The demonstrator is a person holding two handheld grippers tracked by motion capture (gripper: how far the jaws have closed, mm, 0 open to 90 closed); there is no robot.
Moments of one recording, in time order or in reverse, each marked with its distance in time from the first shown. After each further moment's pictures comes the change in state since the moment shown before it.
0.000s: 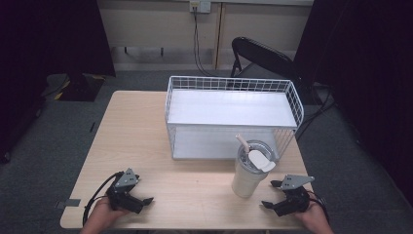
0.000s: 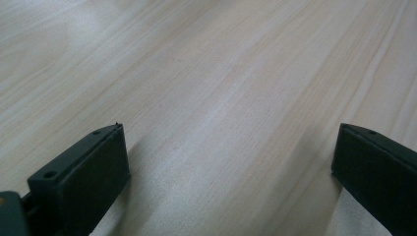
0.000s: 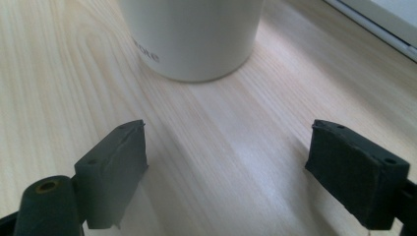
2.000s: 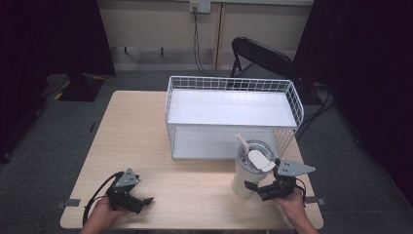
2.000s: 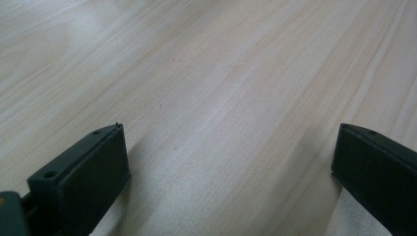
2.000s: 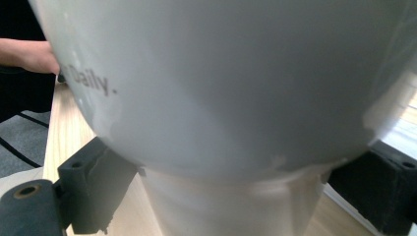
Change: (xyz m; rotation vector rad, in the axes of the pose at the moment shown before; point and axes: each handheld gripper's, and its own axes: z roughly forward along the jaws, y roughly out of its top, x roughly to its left) left arm 0.000 0.000 0.000 0.000 0.000 0.001; right arm 0.012 0.067 0.006 -0.471 0.069 0.002
